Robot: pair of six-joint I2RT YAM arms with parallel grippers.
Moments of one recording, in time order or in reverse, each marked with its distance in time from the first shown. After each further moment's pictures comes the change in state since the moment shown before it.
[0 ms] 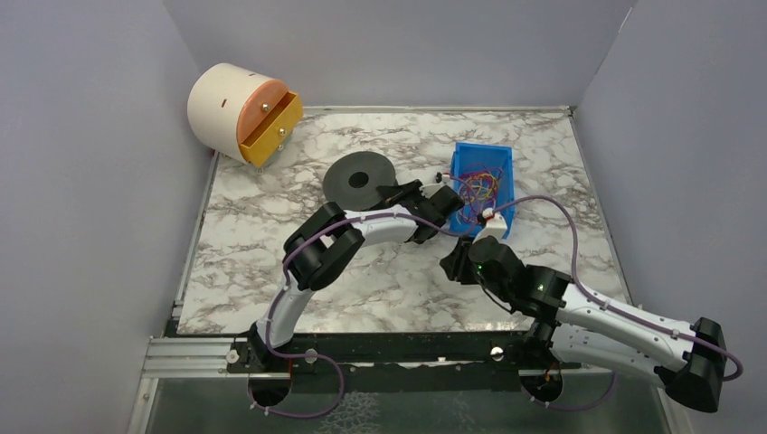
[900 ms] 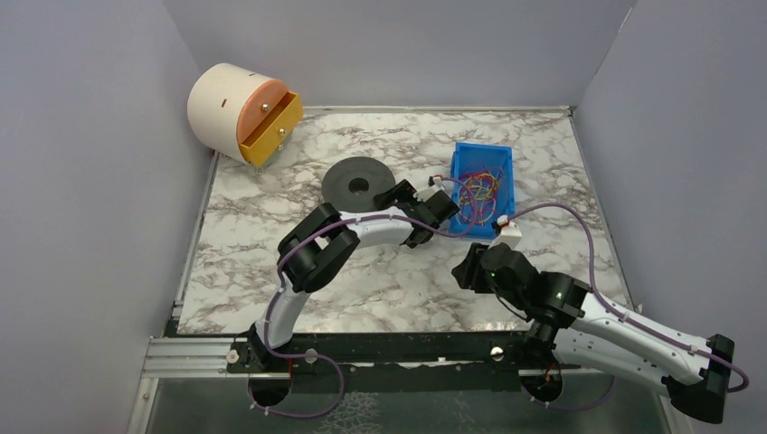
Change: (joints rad) left arm -0.005 -0.031 -0.054 -0.099 0.212 -0.320; right arm 0.000 -0.154 -0.014 -0.194 -0.001 0.069
